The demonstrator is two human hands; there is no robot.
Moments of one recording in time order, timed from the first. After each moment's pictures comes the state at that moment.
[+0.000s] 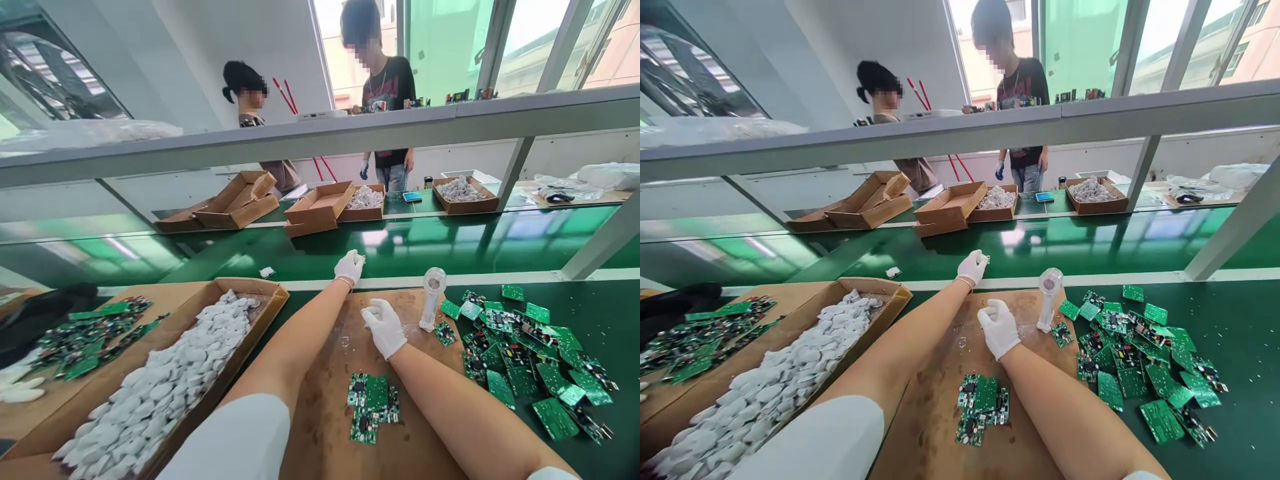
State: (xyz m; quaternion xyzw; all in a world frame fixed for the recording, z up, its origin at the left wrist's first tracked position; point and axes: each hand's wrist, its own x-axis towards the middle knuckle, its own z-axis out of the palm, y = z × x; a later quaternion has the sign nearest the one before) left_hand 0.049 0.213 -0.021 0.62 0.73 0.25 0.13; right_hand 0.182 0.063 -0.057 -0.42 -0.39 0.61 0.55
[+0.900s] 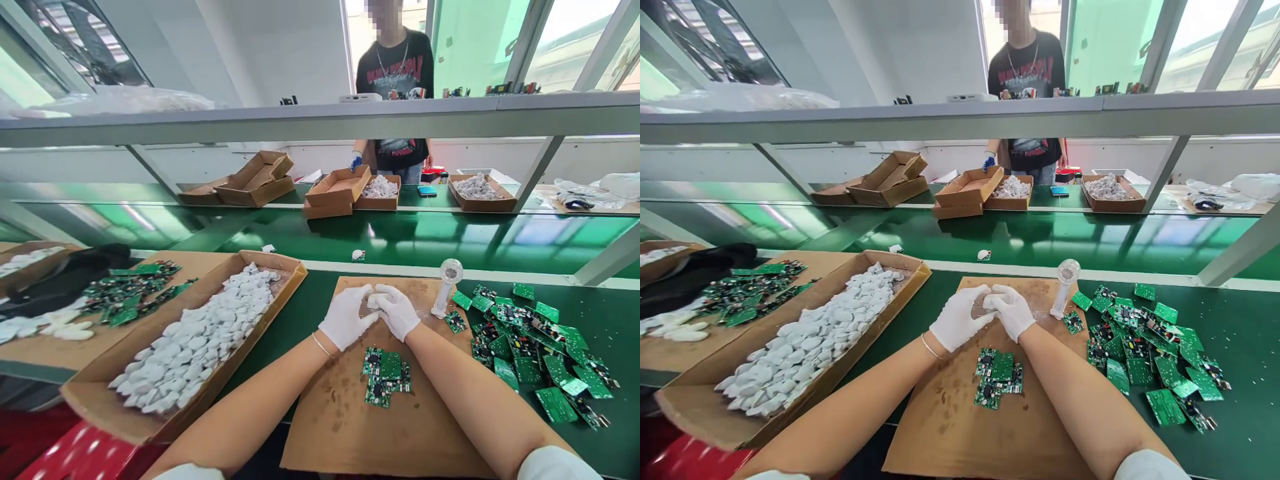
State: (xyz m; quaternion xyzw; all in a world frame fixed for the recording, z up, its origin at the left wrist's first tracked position) left_hand 0.042 0.006 0.002 0.76 0.60 0.24 0.04; right_hand 0.189 0.052 -0.040 -0.29 -0.37 0.75 0.48
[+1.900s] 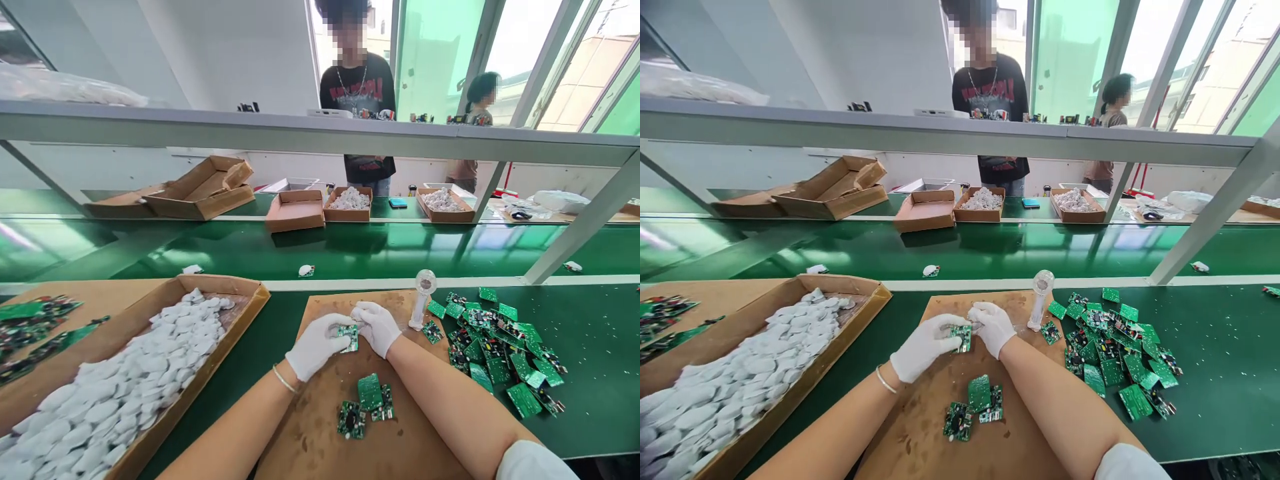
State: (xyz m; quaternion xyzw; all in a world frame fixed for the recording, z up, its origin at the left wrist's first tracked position) left_hand 0.033 0.013 -0.005 0.61 0.51 0.38 0.47; right_hand 0.191 0.061 -0.041 -0.31 -0.32 0.74 0.49
